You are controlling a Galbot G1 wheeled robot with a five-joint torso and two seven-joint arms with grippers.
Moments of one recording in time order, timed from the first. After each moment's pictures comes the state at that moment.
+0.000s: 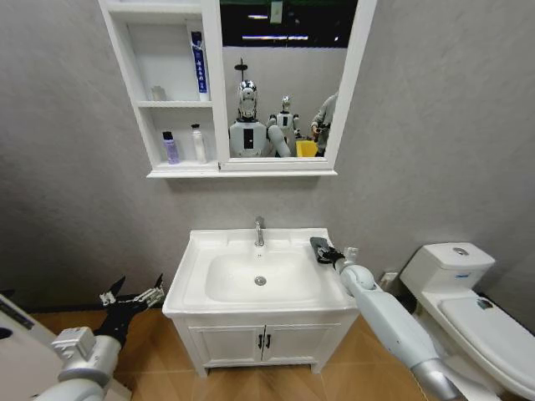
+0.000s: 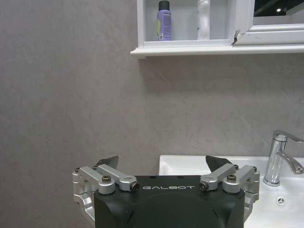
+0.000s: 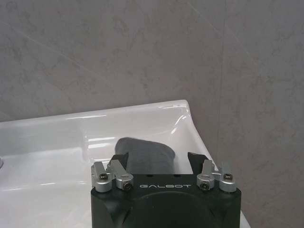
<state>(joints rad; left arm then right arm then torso) 1.85 -1.16 -0.89 -2.48 -0.57 0.32 -0.23 -0.75 1.01 0.18 1.31 0.79 -0.29 0.19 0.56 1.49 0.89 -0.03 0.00</state>
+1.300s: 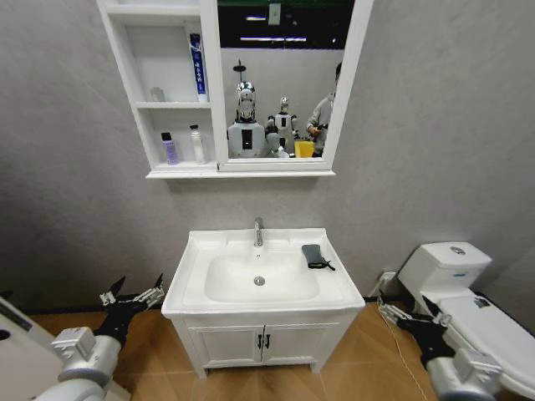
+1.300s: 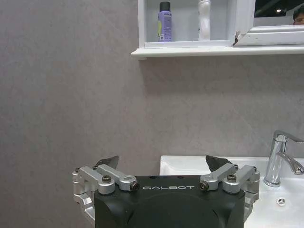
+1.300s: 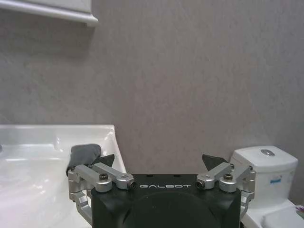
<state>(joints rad) 1.85 -1.16 -0.89 -2.48 -0.57 0.32 -0.23 -2.06 1.27 0.96 2.52 0.48 -0.31 0.31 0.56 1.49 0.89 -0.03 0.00</state>
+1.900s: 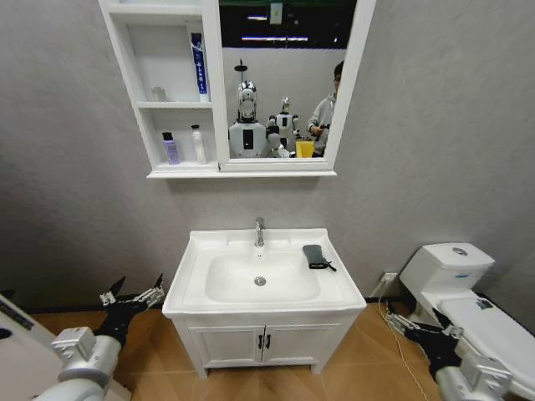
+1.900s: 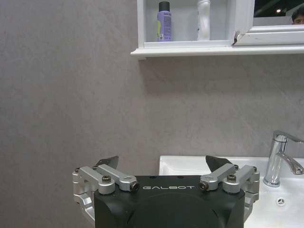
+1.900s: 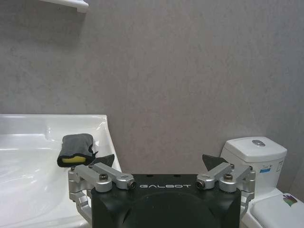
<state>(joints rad) 1.85 -1.16 -0.89 -2.48 -0.57 0.32 -0.23 -2.06 1.28 0.96 2.51 0.47 -0.33 0.31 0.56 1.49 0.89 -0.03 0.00</state>
